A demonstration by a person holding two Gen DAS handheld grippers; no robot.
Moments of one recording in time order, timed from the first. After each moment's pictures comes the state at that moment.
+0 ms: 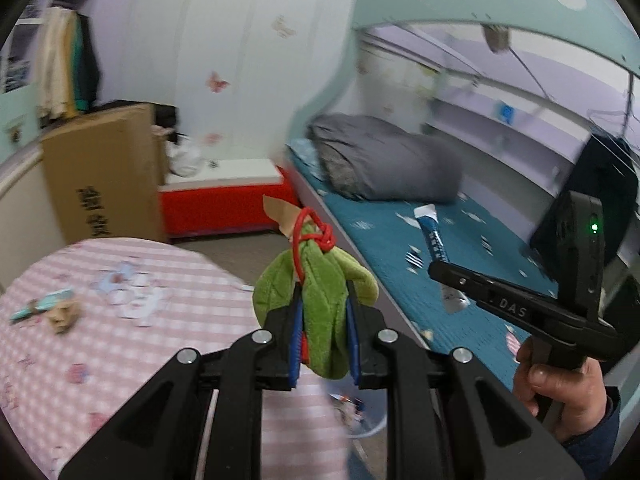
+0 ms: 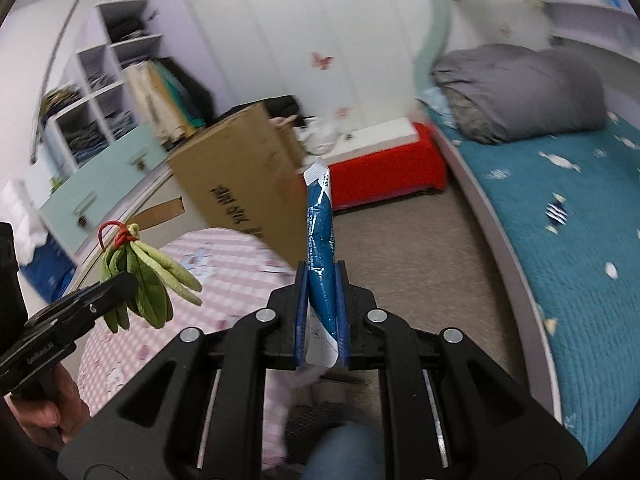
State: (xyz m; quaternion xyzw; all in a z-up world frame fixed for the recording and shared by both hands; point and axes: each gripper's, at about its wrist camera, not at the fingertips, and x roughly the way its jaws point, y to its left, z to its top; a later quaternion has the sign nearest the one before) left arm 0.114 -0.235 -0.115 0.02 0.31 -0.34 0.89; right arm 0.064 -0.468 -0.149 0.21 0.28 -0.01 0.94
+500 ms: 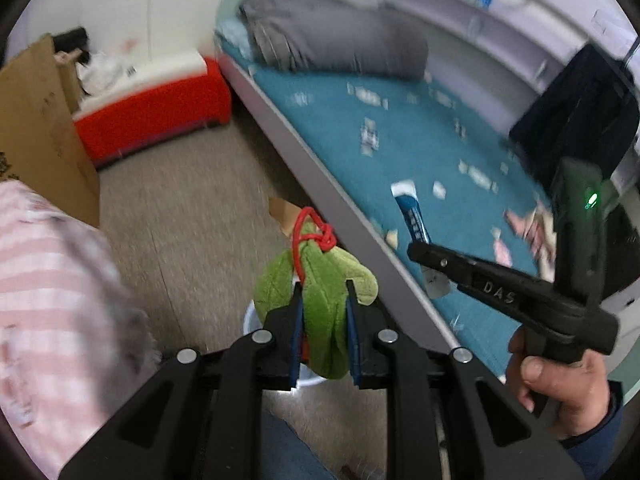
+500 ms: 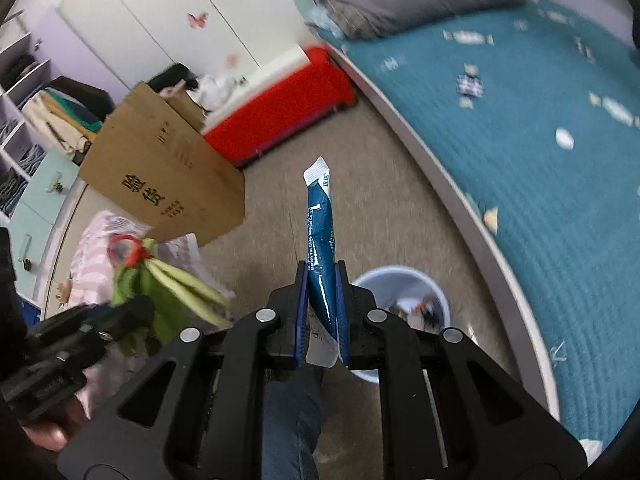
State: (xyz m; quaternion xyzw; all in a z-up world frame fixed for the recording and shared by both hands) left arm 0.145 -0.406 -0.272 0.12 0.49 -0.40 0.77; right arm 0.051 -0.592 -0.299 0.32 0.40 -0.10 0.85
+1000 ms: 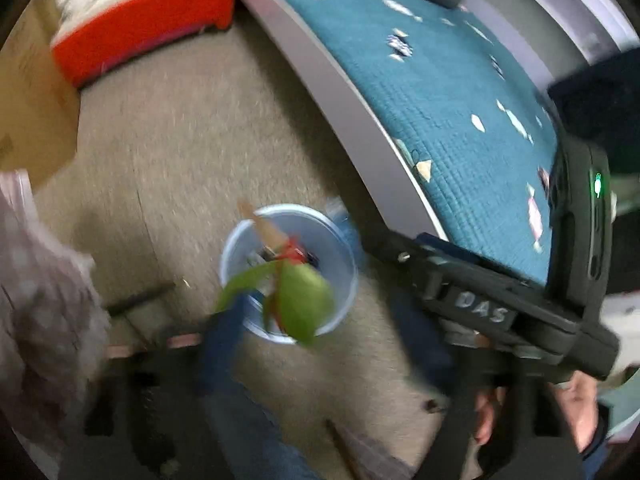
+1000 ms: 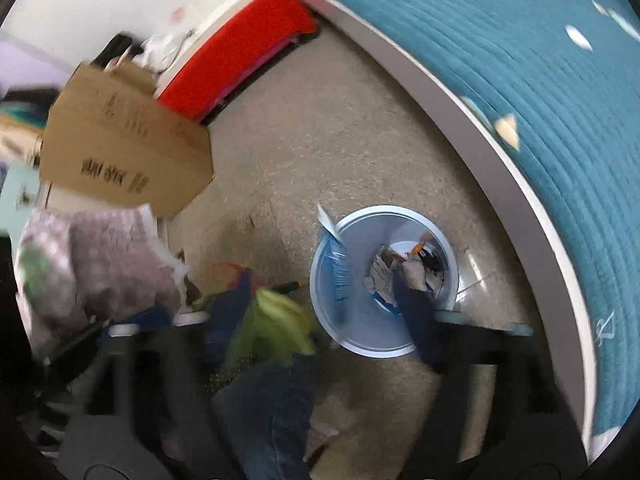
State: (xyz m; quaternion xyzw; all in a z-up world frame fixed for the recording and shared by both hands) left arm 0.181 -0.451 -0.377 0.11 0.62 -0.36 0.69; right arm 0.086 -0.613 -0.410 0.39 0.48 -0.11 0.78
